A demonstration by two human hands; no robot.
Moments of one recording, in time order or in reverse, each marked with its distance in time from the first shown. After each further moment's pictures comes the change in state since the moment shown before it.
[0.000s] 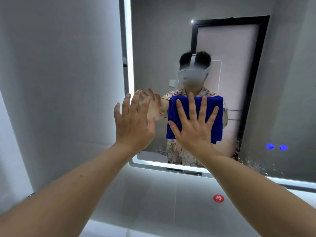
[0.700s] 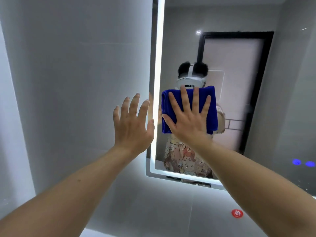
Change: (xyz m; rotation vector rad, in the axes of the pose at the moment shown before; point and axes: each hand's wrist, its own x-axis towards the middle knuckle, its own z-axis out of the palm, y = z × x) left_hand 0.013 -0.084 -0.001 0.035 0.019 -0.060; right_hand 0.074 -0.080 0.000 -0.029 0.037 -0.126
